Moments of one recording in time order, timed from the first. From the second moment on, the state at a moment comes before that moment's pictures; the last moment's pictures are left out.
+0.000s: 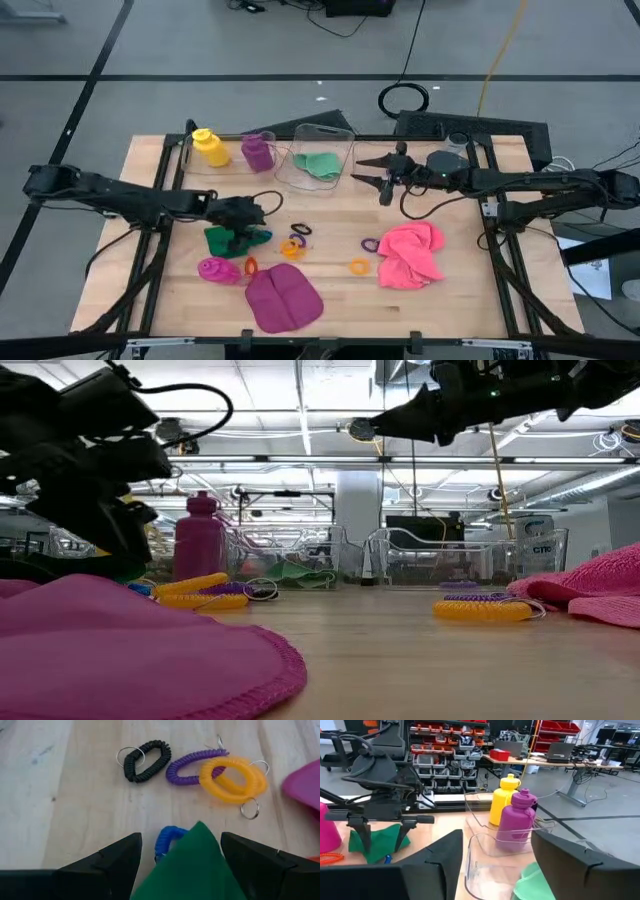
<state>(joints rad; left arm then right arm) -0.04 1.21 0.48 -0.17 0.11 -0.11 -0.20 1.17 0.79 0.36 0.05 -0.09</state>
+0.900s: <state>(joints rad) -0.04 1.21 0.48 -0.27 0.10 -0.10 -0.20 1.17 0.79 0.37 0.05 -0.09</state>
